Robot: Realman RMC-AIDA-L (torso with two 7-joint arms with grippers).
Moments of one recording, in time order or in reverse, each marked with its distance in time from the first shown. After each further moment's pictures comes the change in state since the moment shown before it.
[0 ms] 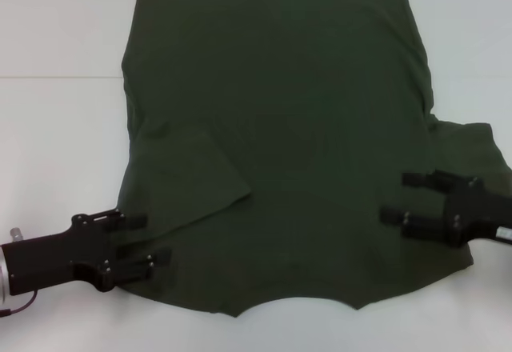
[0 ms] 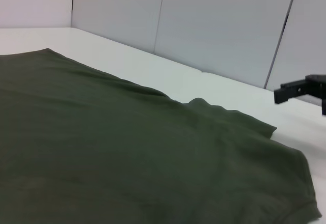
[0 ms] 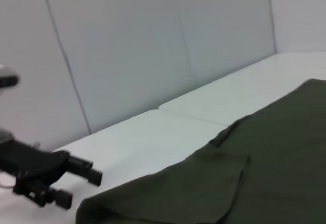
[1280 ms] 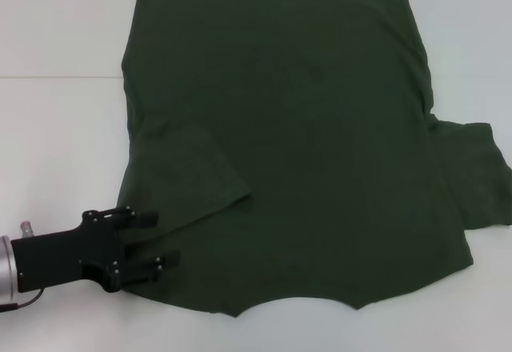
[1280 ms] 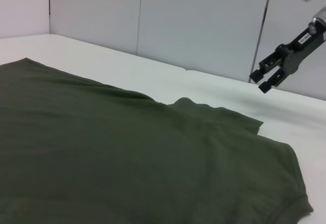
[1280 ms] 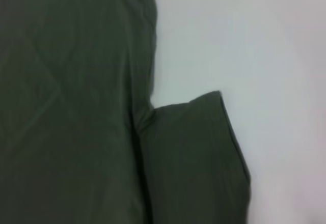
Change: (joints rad) left arm -0.022 -0.002 0.007 -0.002 0.014 0.011 0.057; right arm 0.172 -0.082 0.220 -0.344 -0.763 0.139 1.309
